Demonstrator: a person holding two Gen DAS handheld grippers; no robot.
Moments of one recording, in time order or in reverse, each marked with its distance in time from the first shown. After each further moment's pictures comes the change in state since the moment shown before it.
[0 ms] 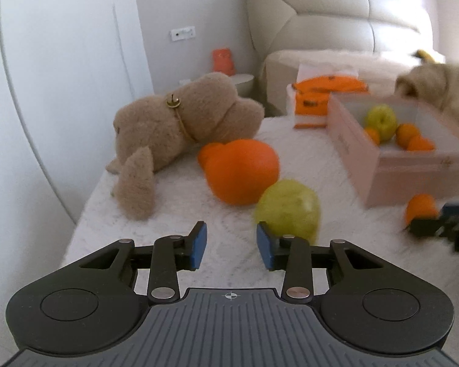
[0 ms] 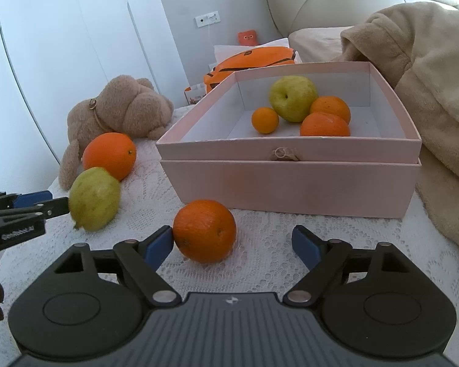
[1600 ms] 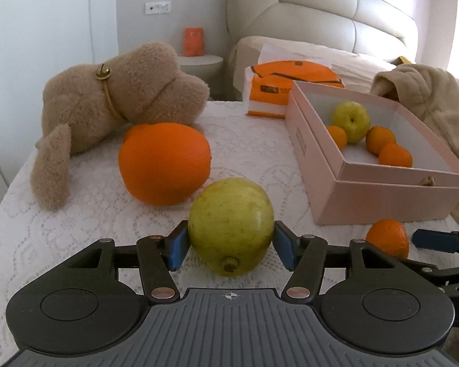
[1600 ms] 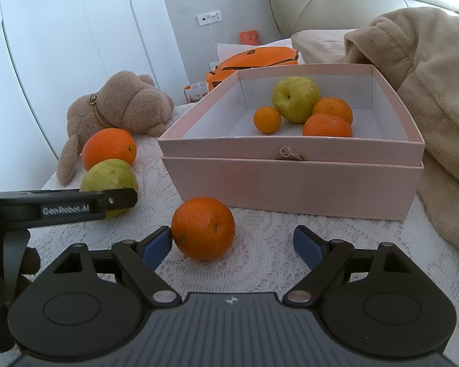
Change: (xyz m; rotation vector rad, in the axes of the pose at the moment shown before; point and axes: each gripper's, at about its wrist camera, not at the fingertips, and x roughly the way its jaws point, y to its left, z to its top) left arm 0.056 -0.042 0.007 -0.055 0.077 -0.138; right arm 0.001 0.001 0.000 -0.016 0.001 -0.007
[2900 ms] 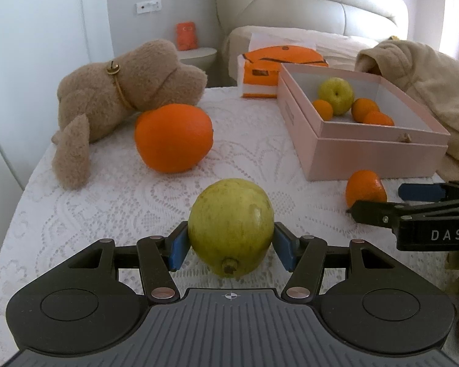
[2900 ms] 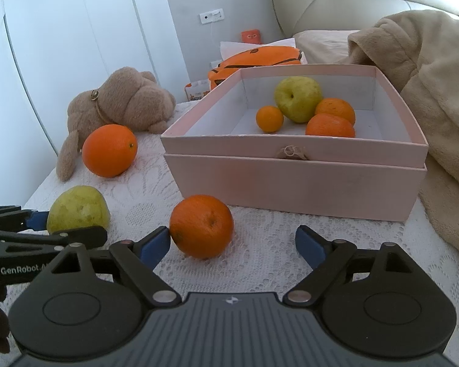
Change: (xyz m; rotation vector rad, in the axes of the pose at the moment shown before) left arm -0.035 0.000 -0.022 0.072 0.035 0.013; right arm 0.002 0.001 0.000 -0.023 0.007 0.000
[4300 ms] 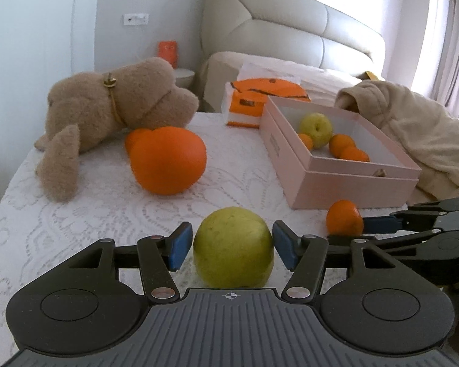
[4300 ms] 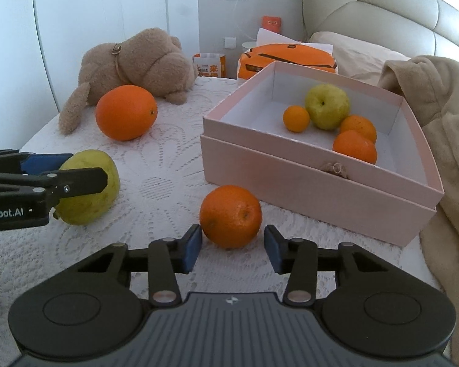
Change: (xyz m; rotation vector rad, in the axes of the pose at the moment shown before) left arm -0.007 0.026 0.001 -0.060 -0.099 -0.157; right arm 0.004 0.044 0.010 -0.210 0.106 -0.097
